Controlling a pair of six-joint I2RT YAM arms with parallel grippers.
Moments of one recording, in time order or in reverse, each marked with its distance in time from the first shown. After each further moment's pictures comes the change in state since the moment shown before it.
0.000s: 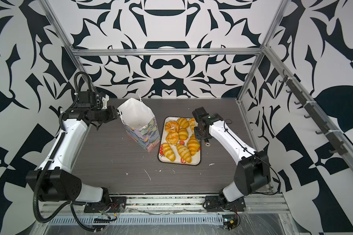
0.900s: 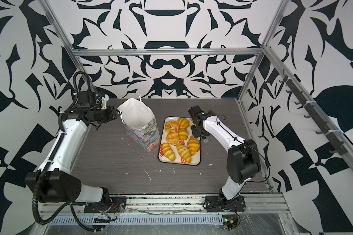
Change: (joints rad) left arm 0.000 -0.011 0.000 0.000 0.000 0.000; right arm 0.001 0.150 0.070 0.031 0.033 -0.067
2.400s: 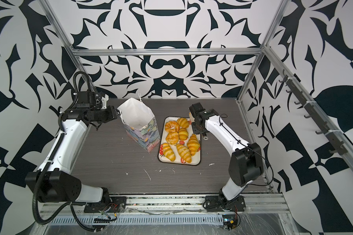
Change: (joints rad) left arm 0.000 0.000 0.000 0.000 -0.002 0.000; right arm 0.004 -0.072 0.035 0.008 0.026 -0.017
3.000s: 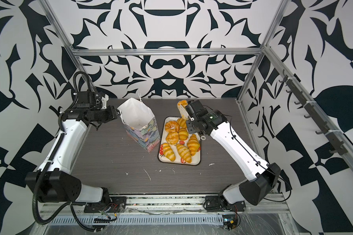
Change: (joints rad) left arm 0.000 0.000 0.000 0.000 0.000 0.000; right arm 0.191 -0.185 0.155 -0.114 0.001 0.008
